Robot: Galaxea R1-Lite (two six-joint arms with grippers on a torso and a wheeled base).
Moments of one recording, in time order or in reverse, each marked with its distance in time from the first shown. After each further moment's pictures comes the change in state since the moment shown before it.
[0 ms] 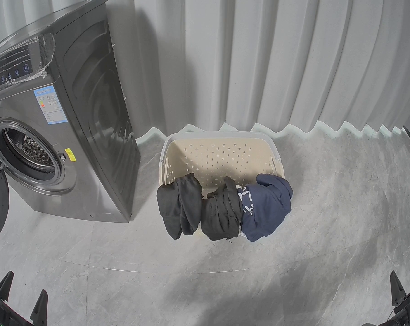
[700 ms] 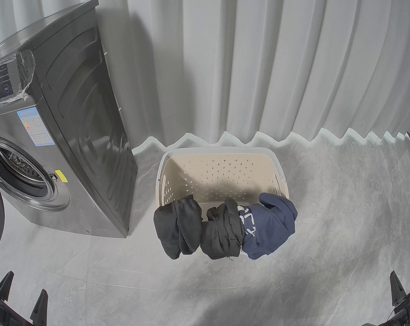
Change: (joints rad) left arm 0.000 0.000 0.000 0.000 0.001 0.001; right arm 0.000 0.000 0.000 0.000 0.001 0.000
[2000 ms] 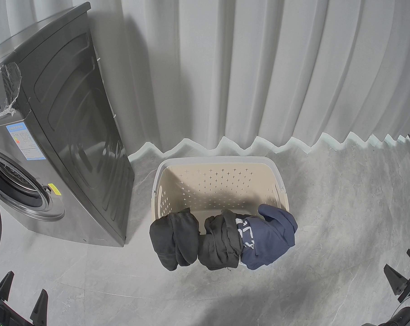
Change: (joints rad) left arm -0.001 0.000 0.000 0.000 0.000 -0.002; right arm 0.067 0.332 -0.141 0.035 0.049 0.072
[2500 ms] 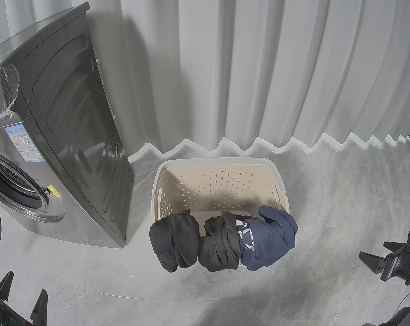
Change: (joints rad) left arm 0.000 0.000 0.000 0.000 0.000 0.000; right arm 0.037 0.553 0.021 -0.329 0.029 0.056
